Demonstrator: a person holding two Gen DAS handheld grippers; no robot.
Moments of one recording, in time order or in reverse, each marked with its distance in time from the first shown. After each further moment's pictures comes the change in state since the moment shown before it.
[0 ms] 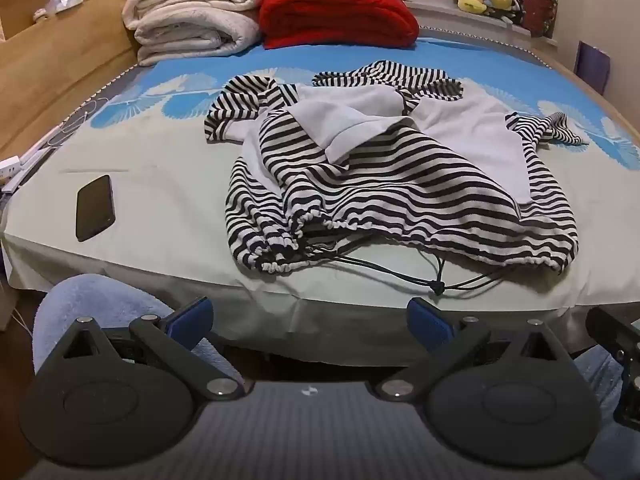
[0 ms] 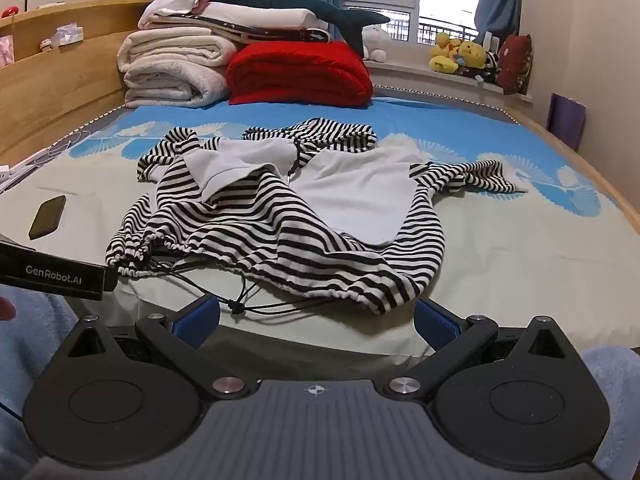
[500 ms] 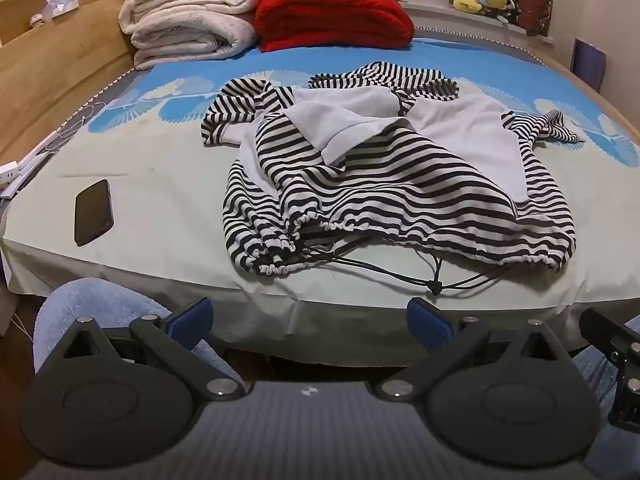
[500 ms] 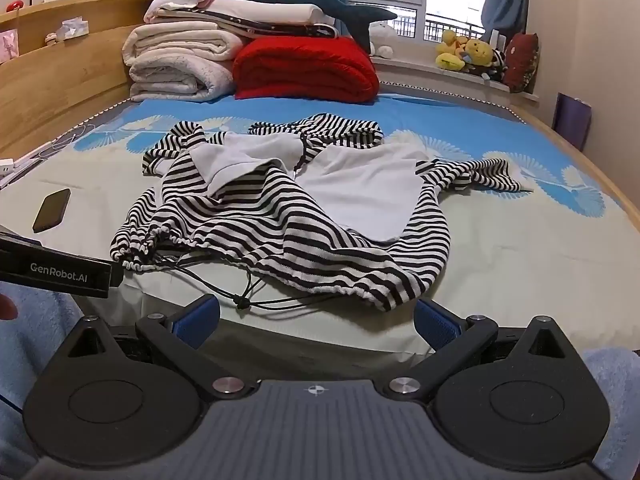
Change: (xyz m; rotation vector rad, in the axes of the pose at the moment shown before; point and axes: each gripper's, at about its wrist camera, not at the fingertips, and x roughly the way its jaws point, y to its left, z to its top) left arm -0.002 -0.003 0.000 0.023 -0.001 0.010; right arm -0.002 0.004 -0.001 -0.009 0.016 0.016
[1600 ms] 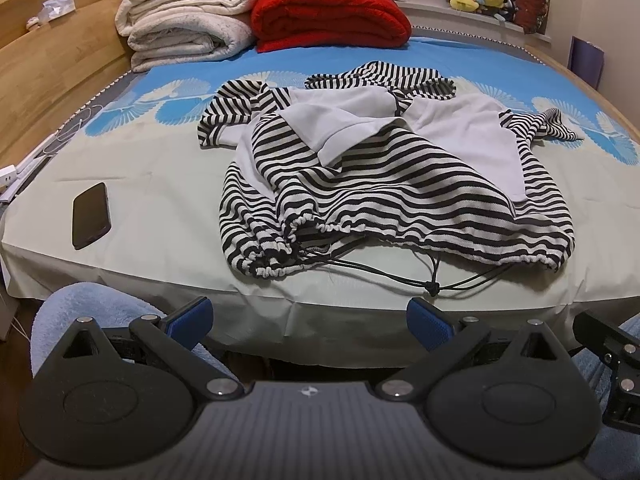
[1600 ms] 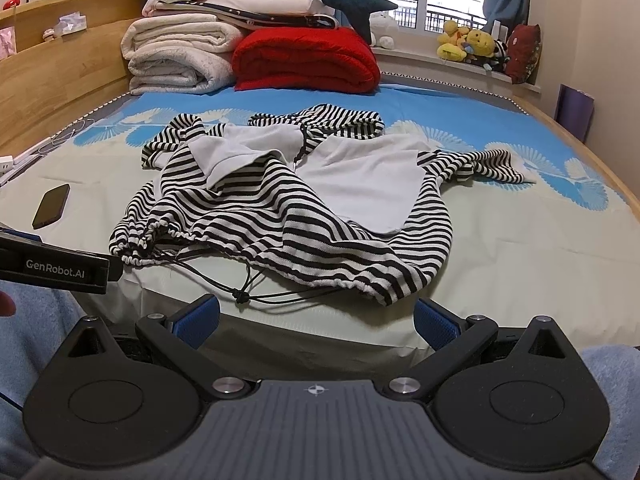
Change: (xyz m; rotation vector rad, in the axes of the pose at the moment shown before) left arm 0.000 -0.003 0.002 0.009 0.002 -0.004; right arm 0.007 -0.003 0.002 0.010 0.034 0.007
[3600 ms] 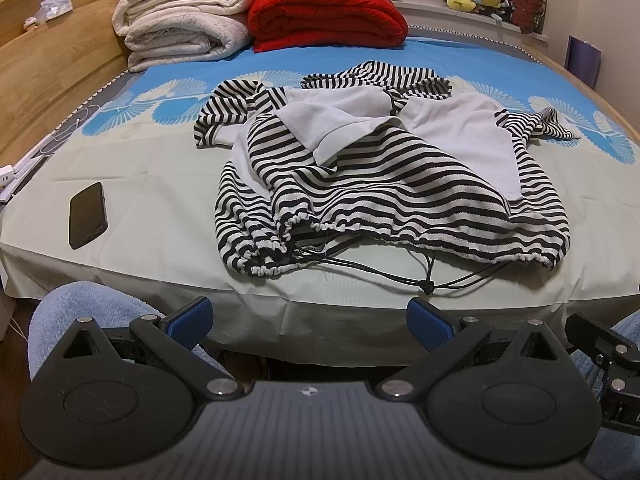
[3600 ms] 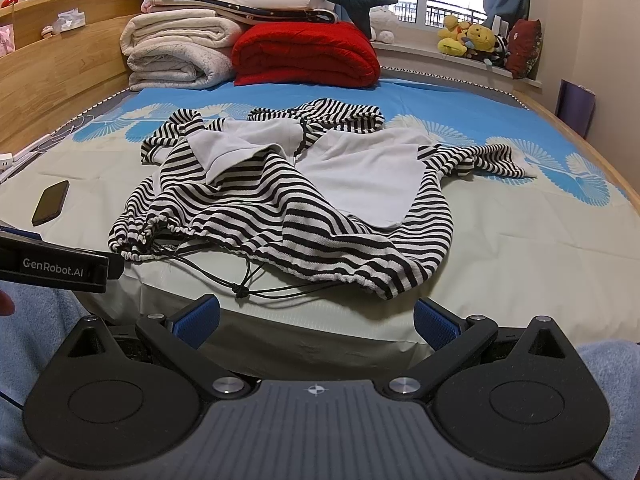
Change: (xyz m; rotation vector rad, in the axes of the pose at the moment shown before) left arm 0.000 -0.004 -0.003 0.002 -0.001 -0.007; right arm 0.002 0.000 -0.001 0.001 0.018 0.000
